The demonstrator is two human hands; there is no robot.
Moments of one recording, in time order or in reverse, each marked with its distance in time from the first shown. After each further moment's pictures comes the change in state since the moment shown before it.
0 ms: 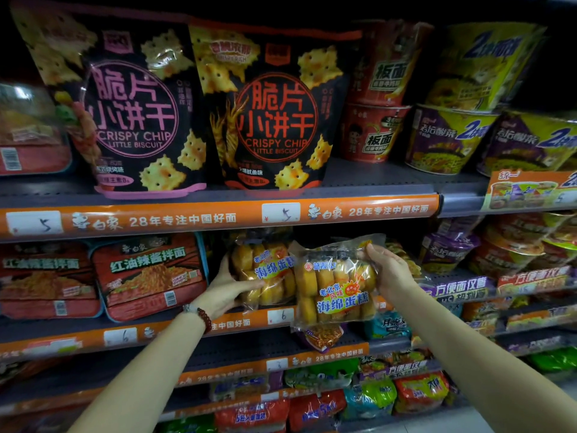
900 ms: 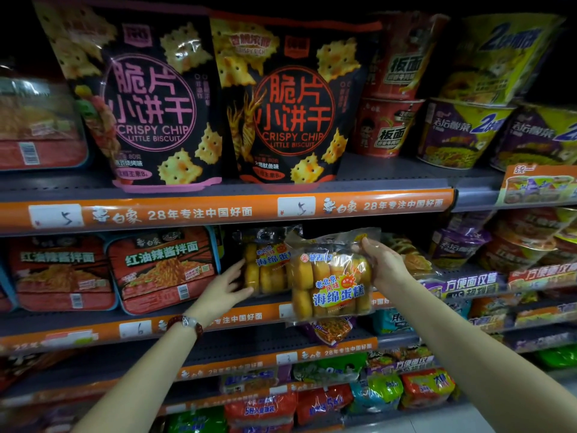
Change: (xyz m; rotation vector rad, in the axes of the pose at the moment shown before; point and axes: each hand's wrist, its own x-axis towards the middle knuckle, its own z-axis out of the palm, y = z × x) left_hand -0.020 -0.012 -0.038 0.555 -0.027 0.114; right_hand -0.003 0.012 0.030 -0.017 0.000 0.006
